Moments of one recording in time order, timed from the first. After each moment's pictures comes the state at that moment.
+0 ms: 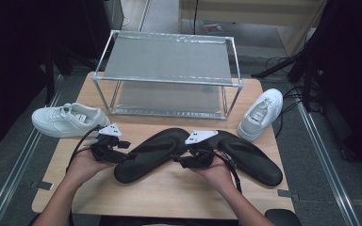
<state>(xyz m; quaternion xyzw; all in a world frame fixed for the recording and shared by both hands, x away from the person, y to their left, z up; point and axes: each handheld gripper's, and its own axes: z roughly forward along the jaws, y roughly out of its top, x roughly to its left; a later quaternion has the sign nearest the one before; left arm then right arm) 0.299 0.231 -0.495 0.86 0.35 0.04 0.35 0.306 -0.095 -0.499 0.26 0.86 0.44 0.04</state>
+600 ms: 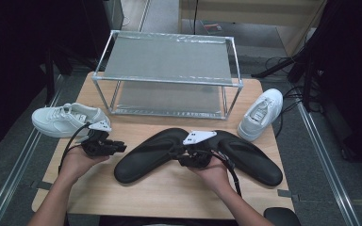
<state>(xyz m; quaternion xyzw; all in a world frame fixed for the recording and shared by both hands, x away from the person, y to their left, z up) 0.315 0.260 -0.505 0.84 0.41 0.04 0.36 0.304 -0.089 -0.498 0.25 0.85 0.46 0.05</state>
